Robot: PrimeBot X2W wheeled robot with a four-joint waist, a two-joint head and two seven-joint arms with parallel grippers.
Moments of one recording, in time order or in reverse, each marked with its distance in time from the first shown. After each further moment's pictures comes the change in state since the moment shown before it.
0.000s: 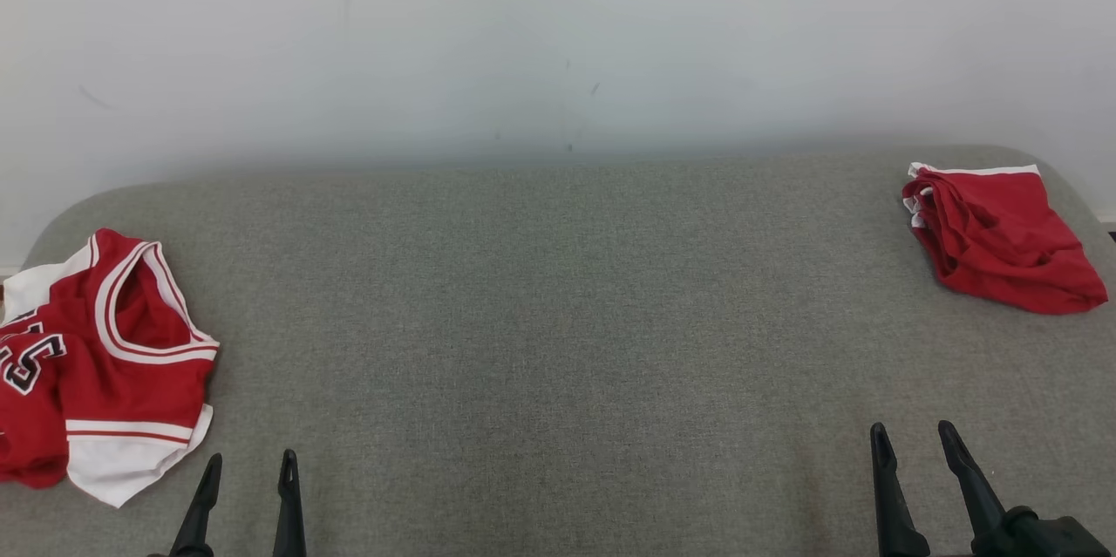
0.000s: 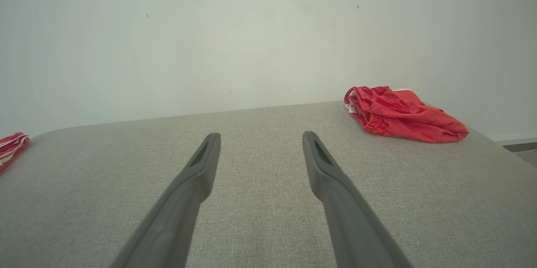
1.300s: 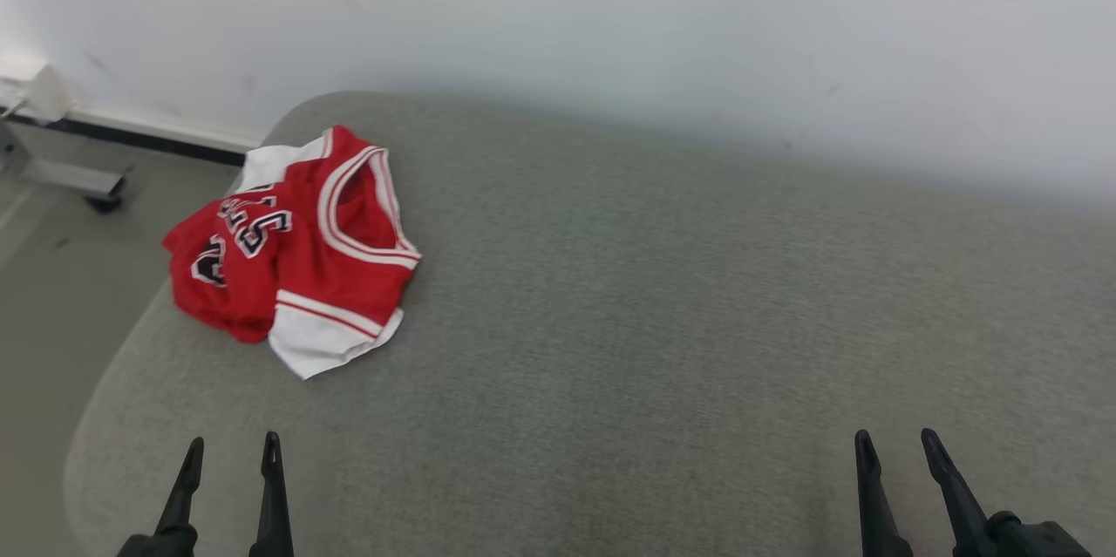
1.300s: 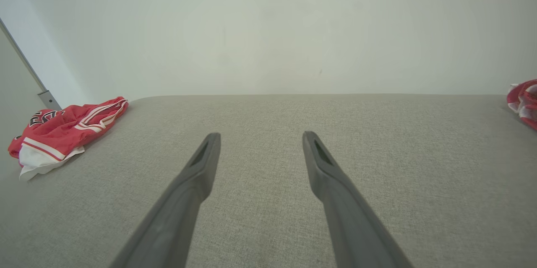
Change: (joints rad) left arm -0.030 0.035 -0.017 -0.004 -0.033 0.039 0.023; right arm -0.002 0.026 0.010 0.025 0.014 0.000 -0.007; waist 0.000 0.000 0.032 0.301
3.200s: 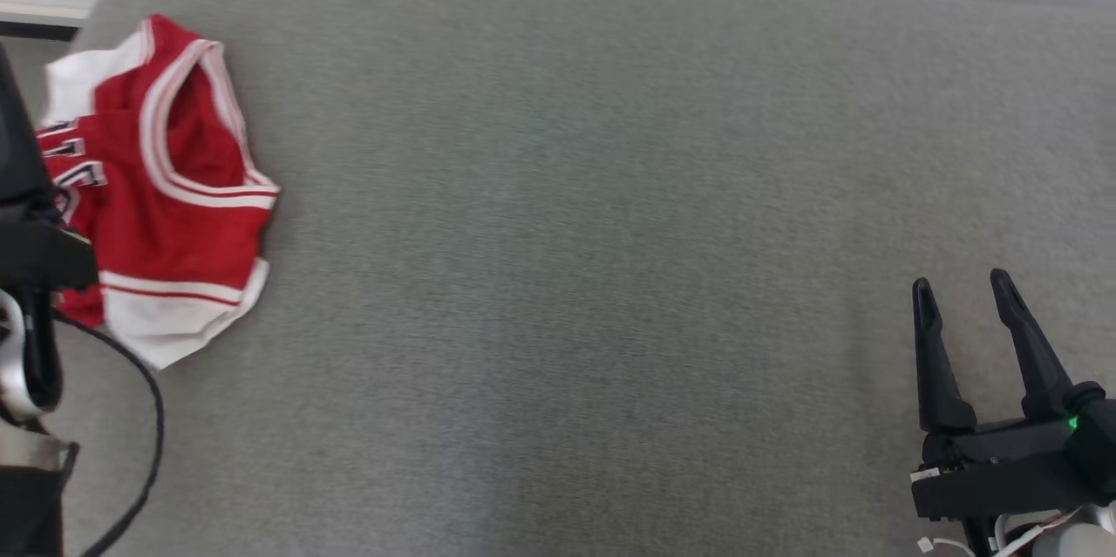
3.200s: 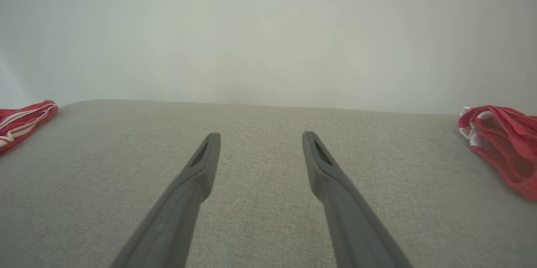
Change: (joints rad) left arm -0.635 0.206 0.102 0.122 -0.118 0.006 0.091; right arm -0.175 -0.119 -0.021 -0.153 -0.015 0.000 0.053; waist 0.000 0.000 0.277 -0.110
